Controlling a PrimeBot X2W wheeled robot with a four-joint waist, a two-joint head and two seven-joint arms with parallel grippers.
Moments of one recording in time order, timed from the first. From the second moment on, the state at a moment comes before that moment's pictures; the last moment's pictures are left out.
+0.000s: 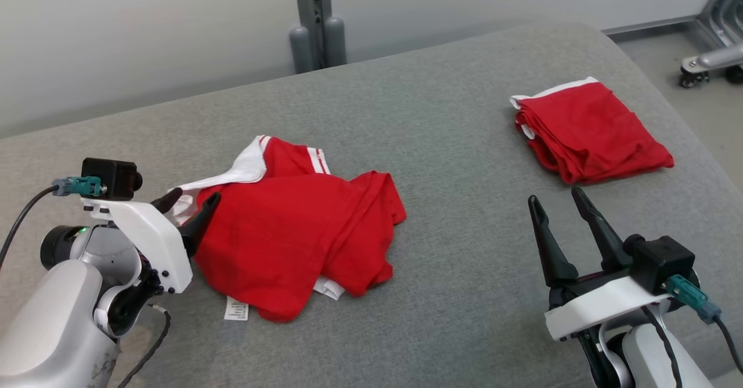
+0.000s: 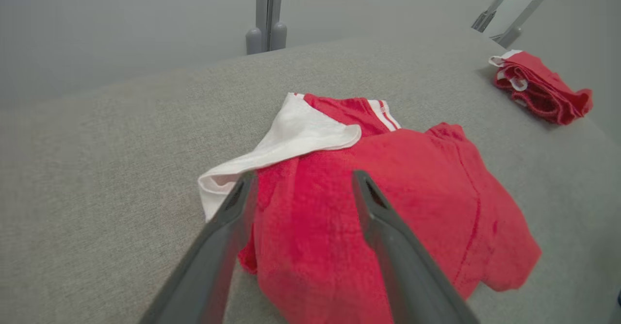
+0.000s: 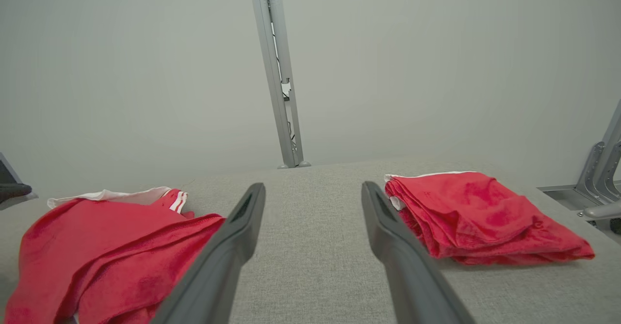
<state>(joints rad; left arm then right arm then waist) -0.48 0.42 -0.40 0.45 -0.75 -0.11 0.32 -0.24 -0.10 0.21 0.29 0.30 0.13 -0.26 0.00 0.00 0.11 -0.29</state>
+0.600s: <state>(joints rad) -0.33 0.46 -0.31 0.12 -0.63 0.05 0.01 -0.21 -0.11 0.18 0.28 0.29 0.13 -0.26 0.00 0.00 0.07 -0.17</state>
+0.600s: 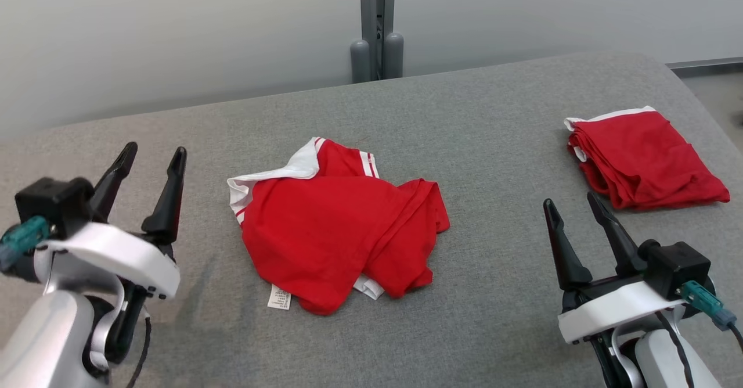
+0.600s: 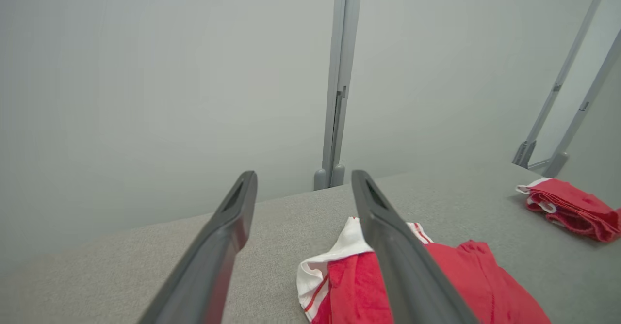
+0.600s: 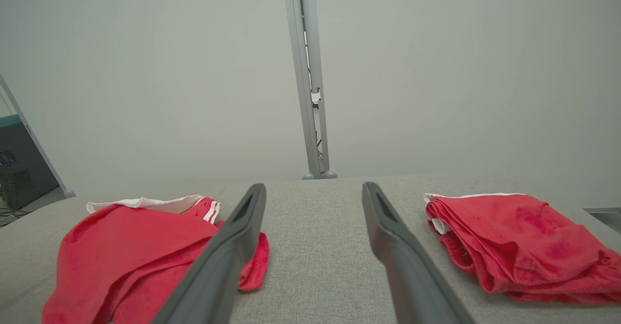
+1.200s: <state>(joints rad) 0.00 0.33 -0.22 0.09 -0.57 0.21 -0.26 -0.16 -0.10 0.10 0.23 0.25 0.13 -0.26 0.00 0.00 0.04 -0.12</state>
